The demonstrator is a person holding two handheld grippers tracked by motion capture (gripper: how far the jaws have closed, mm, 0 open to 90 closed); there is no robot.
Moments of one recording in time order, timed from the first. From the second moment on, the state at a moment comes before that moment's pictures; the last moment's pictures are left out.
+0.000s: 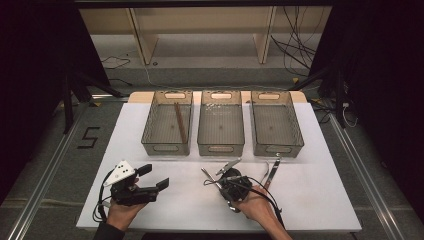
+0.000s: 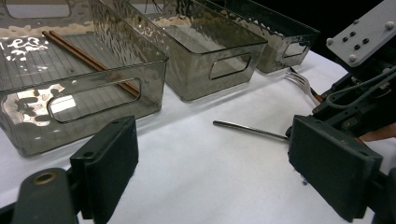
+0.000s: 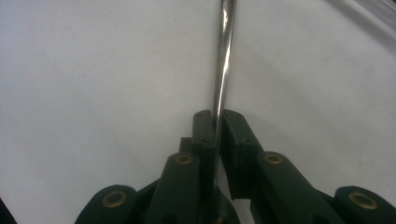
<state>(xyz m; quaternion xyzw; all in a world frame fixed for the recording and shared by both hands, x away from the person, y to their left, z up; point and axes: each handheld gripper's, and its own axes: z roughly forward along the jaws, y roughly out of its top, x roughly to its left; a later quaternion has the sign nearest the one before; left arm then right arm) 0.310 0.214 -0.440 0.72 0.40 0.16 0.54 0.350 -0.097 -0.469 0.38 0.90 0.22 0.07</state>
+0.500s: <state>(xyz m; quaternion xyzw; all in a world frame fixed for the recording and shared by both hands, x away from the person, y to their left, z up) 0.310 0.212 -0.440 0.73 0.40 0.16 0.54 0.356 -0.110 -0.462 0.39 0.89 0.24 0.06</state>
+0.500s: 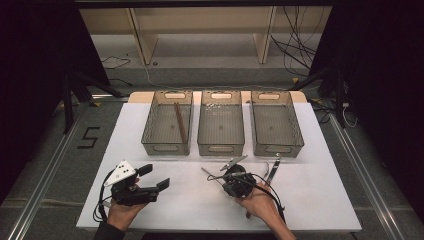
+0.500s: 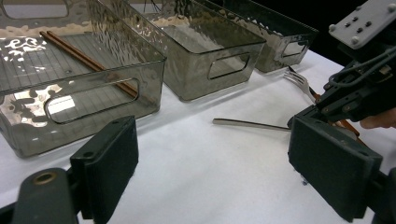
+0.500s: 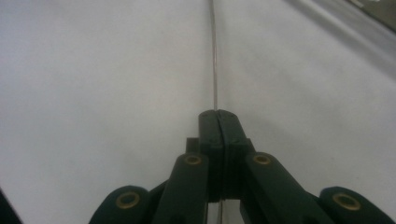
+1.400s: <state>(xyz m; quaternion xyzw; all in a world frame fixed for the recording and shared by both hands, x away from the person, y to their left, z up) 0.310 0.213 -0.440 0.72 0.40 0.16 0.54 0.363 -0.123 -0.415 0.38 0.87 0.31 0.09</state>
